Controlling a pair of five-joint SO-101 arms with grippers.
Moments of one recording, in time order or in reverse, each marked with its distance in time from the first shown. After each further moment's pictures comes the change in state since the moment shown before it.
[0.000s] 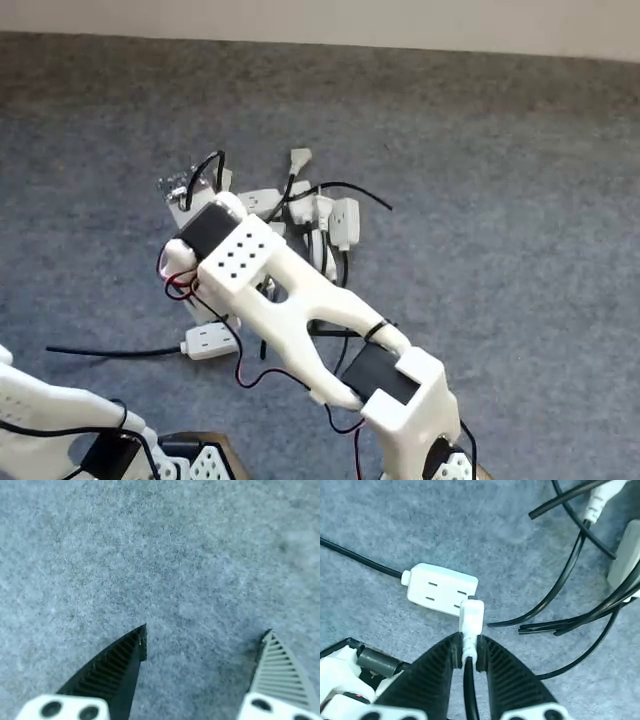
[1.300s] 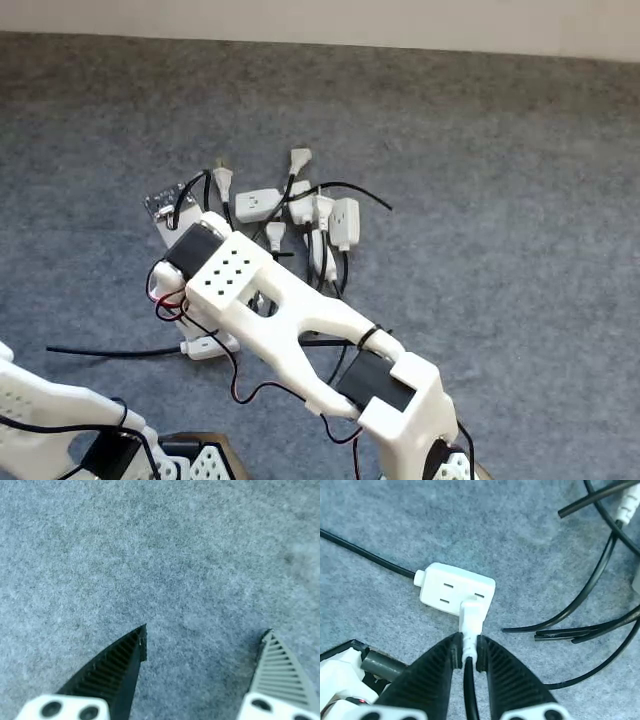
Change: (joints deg) left arm -0.4 0.2 0.0 -2.8 0.2; right arm -3.1 0.0 4.7 -5.3 -1.6
